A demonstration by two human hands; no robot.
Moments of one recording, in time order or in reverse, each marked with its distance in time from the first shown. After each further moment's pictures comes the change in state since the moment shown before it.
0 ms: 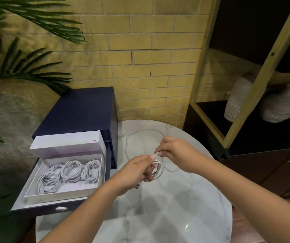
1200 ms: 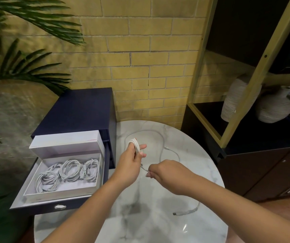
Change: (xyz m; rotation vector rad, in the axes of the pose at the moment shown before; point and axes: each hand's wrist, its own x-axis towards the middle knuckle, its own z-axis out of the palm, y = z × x) left_hand 0.017 -0.018 -0.006 0.318 0.341 0.220; right_hand -0.029 -0.033 0.033 -0.254 -0.211 0.039
